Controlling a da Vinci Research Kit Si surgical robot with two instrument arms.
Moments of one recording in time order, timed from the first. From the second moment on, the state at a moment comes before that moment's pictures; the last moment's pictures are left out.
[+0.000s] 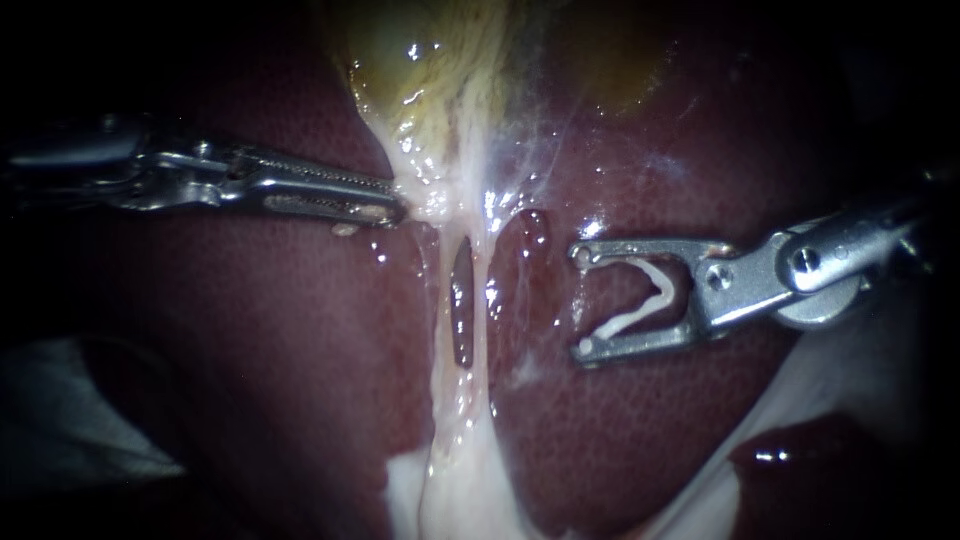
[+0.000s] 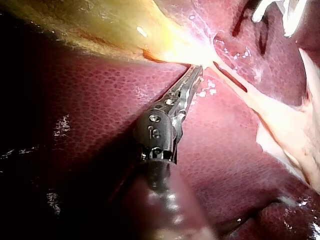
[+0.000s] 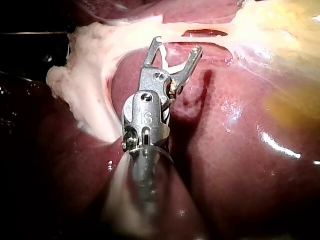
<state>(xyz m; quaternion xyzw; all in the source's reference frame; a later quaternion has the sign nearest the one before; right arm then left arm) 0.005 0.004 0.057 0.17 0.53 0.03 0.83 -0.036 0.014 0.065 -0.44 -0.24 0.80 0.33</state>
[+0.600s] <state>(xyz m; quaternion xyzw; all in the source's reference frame) 0.006 0.004 0.057 0.17 0.53 0.02 0.83 -0.031 0.015 0.057 -0.45 -0.24 0.80 0.34</state>
